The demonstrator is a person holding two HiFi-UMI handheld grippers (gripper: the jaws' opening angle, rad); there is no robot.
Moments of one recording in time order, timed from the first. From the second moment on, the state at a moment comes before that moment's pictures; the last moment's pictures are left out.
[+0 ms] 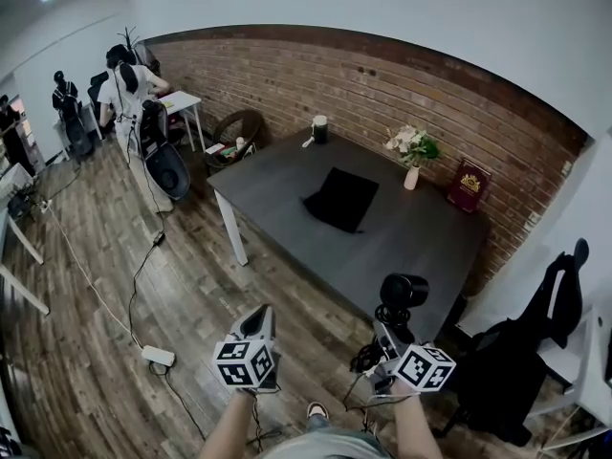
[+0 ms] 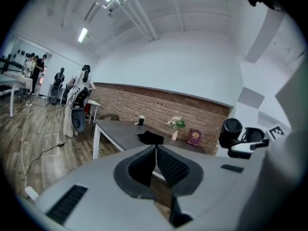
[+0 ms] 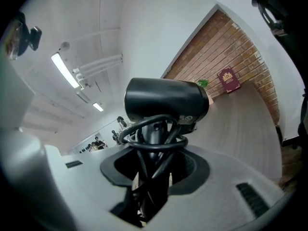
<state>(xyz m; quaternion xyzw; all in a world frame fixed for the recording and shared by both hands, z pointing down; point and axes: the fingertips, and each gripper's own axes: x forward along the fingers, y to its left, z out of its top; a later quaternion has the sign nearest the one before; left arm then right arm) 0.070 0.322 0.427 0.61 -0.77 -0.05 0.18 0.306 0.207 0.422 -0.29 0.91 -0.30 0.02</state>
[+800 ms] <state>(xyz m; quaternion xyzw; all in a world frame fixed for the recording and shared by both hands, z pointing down) 0.008 0.182 0.442 0.60 -0.78 -0.03 0.19 0.251 0.059 0.446 -0.28 0.90 -0.33 0.00</state>
